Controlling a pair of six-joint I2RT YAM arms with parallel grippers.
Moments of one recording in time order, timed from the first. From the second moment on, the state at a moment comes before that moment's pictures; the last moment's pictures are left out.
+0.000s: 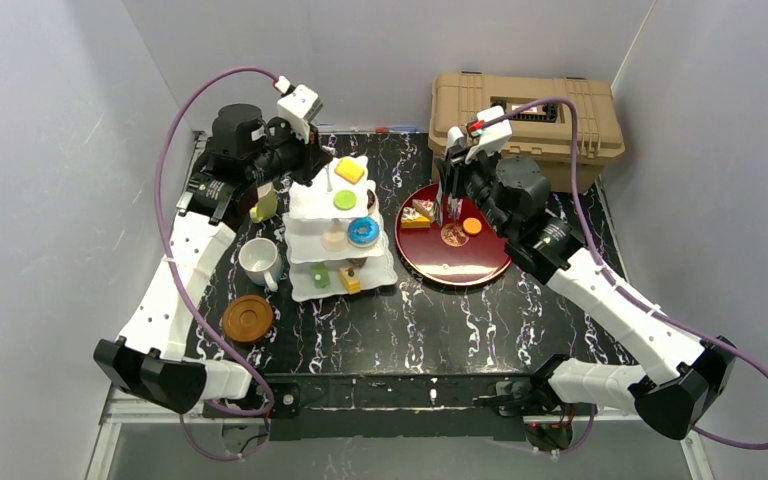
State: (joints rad) left arm -0.32 1.32 1.55 -0.58 0.42 0.13; right arm 0.73 1.15 1.20 -0.07 0.28 0.02
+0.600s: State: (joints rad) left arm -0.39 1.25 1.40 -0.43 0.05 -0.04; right arm 0.73 1.15 1.13 -0.05 0.29 0.03
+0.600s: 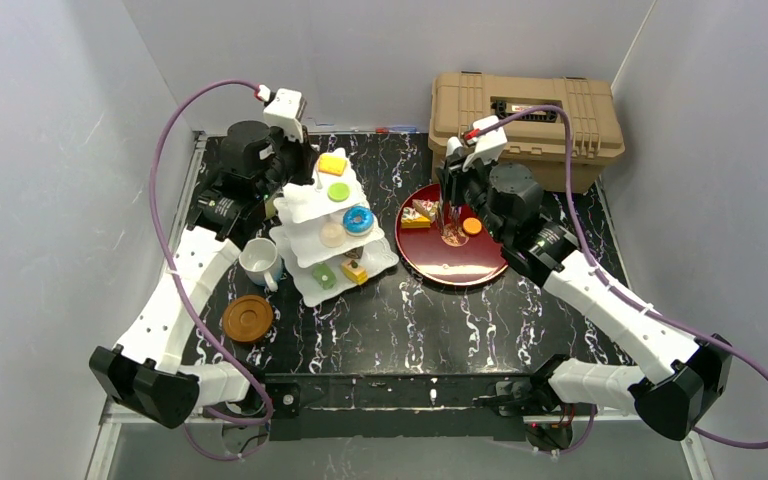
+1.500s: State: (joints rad) left arm -0.30 1.15 1.53 -0.57 0.55 0.34; right arm 0.72 1.13 1.10 -0.04 0.29 0.05
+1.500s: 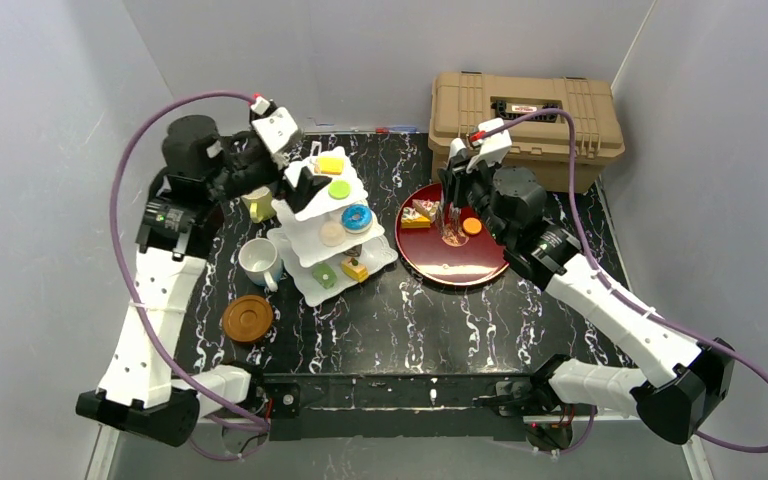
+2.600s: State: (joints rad) left arm -0.16 1.48 1.82 -1.15 0.73 2.08; right arm 0.71 1.10 1.06 -0.04 0.28 0.08
